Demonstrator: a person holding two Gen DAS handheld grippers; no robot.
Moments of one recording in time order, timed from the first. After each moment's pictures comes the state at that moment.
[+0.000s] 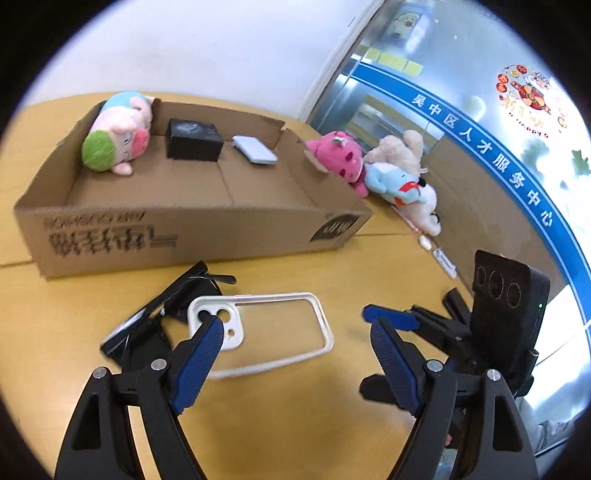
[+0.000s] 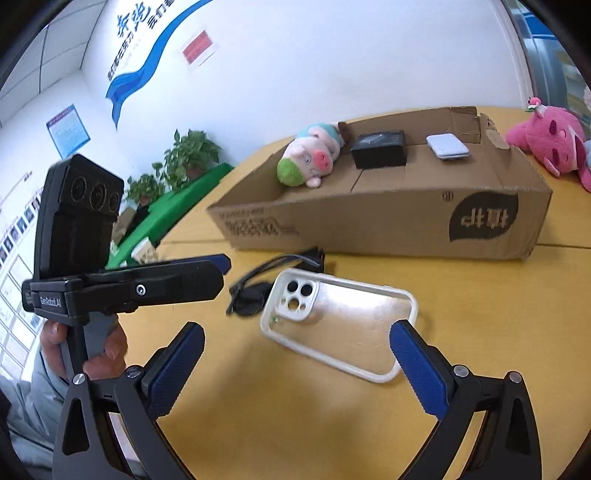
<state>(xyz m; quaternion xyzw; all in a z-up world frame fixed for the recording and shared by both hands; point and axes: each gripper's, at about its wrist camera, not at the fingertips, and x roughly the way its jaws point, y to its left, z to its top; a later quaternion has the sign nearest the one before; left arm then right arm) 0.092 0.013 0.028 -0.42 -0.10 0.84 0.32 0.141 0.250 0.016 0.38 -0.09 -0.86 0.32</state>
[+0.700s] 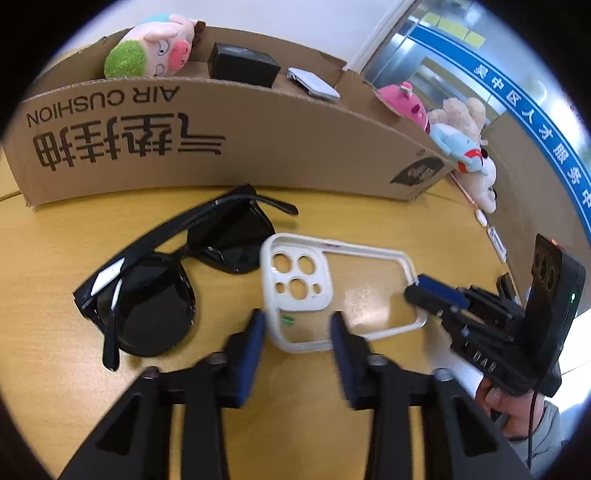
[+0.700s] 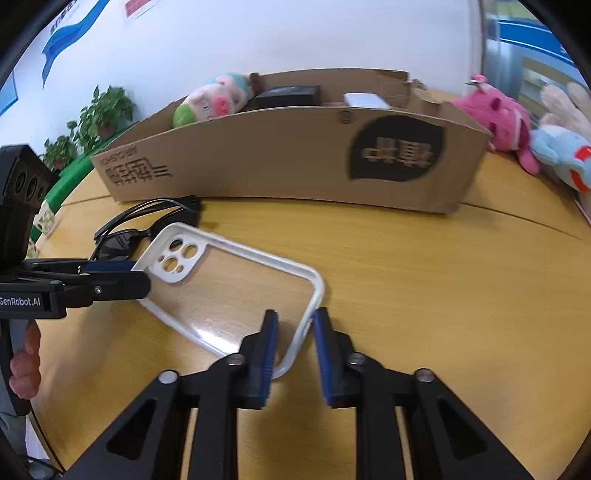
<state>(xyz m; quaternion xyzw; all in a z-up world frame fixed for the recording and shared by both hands) 0.065 0.019 -0.046 -0.51 -0.08 0.81 0.26 0.112 0.271 -0.037 0.44 0.01 -0.88 0.16</state>
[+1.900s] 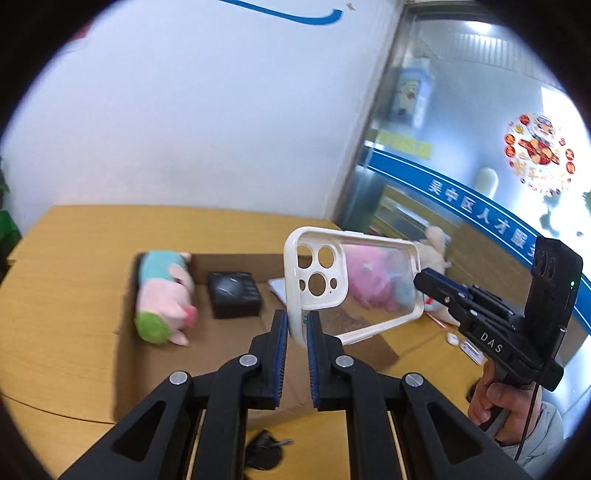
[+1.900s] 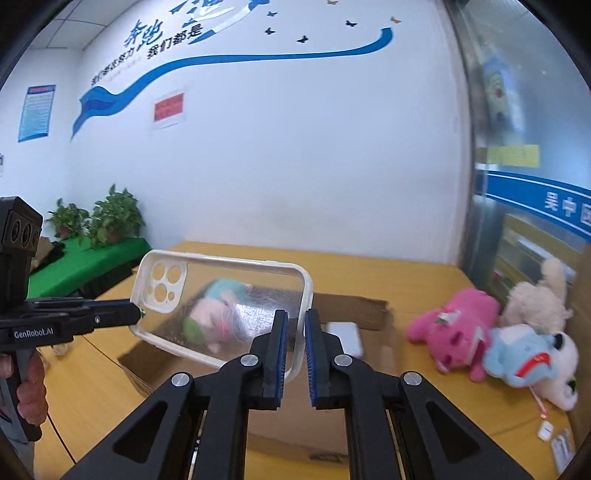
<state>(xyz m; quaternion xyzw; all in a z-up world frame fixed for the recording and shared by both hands) 0.013 -0.020 0.175 -0.27 -0.08 0.92 0.26 0.049 0.247 0.191 0.19 0.03 -0.97 0.16</state>
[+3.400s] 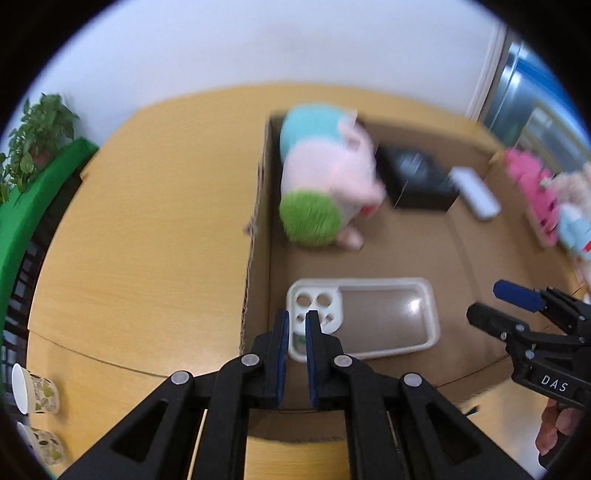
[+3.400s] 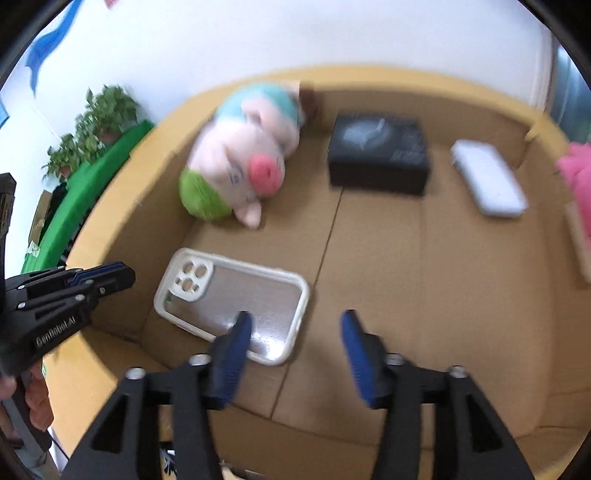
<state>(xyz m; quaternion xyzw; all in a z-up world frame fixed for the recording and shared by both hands) -0.072 -0.086 0.059 -0.46 0.00 0.88 0.06 -0.074 0.142 0.019 0.50 -0.01 -0.84 0.20</state>
